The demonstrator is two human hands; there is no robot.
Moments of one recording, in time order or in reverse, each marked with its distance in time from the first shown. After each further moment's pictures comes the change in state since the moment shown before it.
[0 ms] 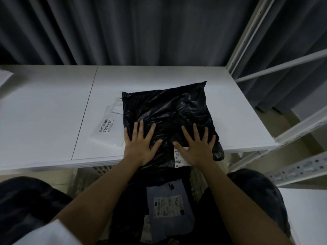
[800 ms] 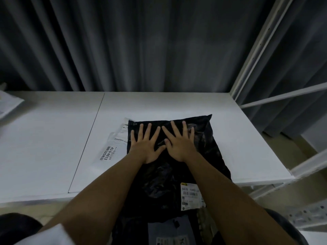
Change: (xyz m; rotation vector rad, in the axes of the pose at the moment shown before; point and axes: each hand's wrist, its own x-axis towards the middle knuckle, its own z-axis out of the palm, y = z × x) left_hand 0.079 -0.005 -0.054 0.030 -0.064 0.050; right_hand 0.092 -0.064 -0.050 -0.038 0.155 -0.283
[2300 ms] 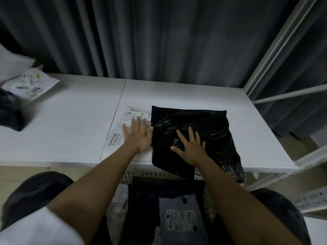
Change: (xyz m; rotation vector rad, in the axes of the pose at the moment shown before) left_hand -0.076 -0.059 -0.004 -0.207 0.029 -0.242; right_hand -0.066 -0.034 0.010 0.181 -0.288 0.095
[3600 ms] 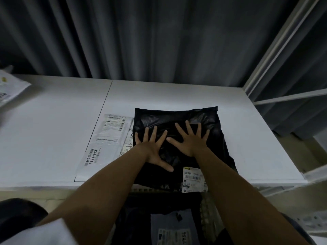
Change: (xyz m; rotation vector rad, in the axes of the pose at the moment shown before) left_hand 0.058 0.061 0.018 0.285 -0.459 0.217; right_hand 0.086 0.036 -0.024 -0.150 0.006 0.088
